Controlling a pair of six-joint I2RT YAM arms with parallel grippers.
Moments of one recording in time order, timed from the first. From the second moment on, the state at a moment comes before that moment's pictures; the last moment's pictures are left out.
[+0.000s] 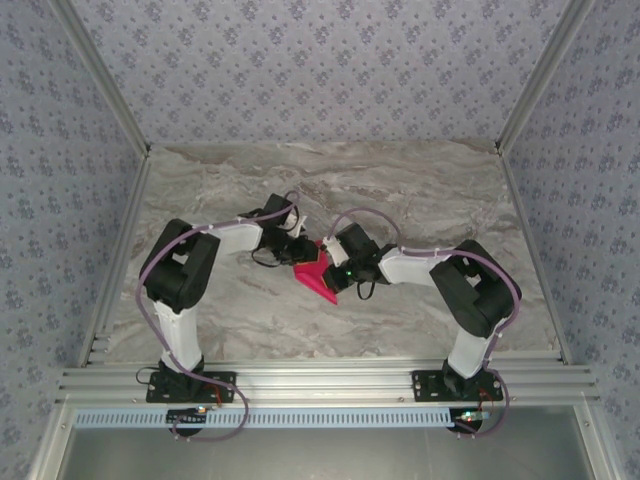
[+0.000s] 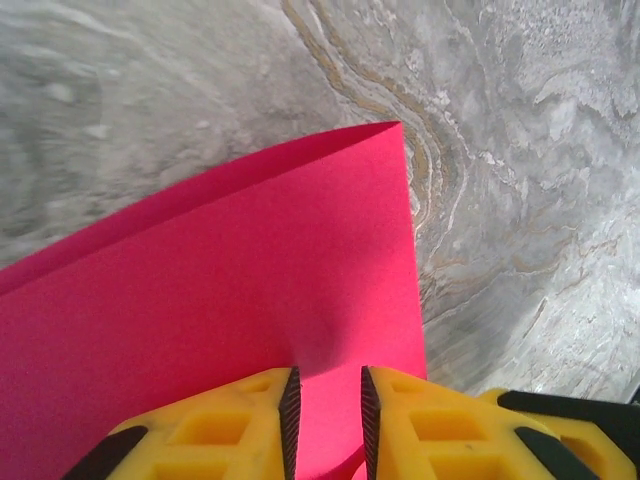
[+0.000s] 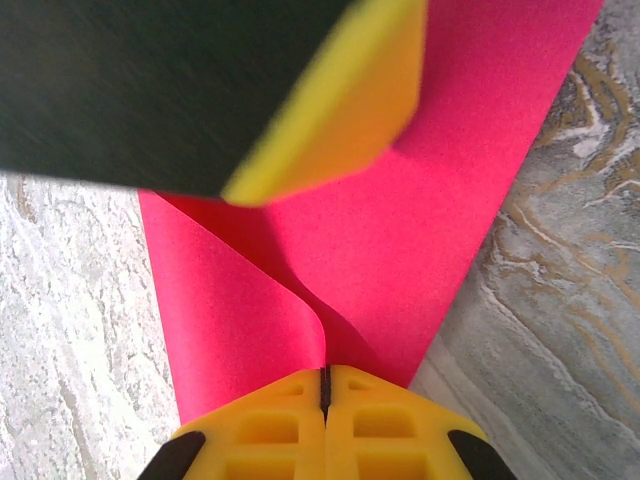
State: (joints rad) left arm -0.51 1.92 1.14 -0.33 0.56 -0.47; right arm 0.70 1.77 0.88 -0.11 -0.31 0.18
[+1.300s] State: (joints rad) left arm -0.58 1.76 0.86 -0.14 0.59 -0.60; right arm 0.71 1.79 0.92 -0.15 -0.31 0.16
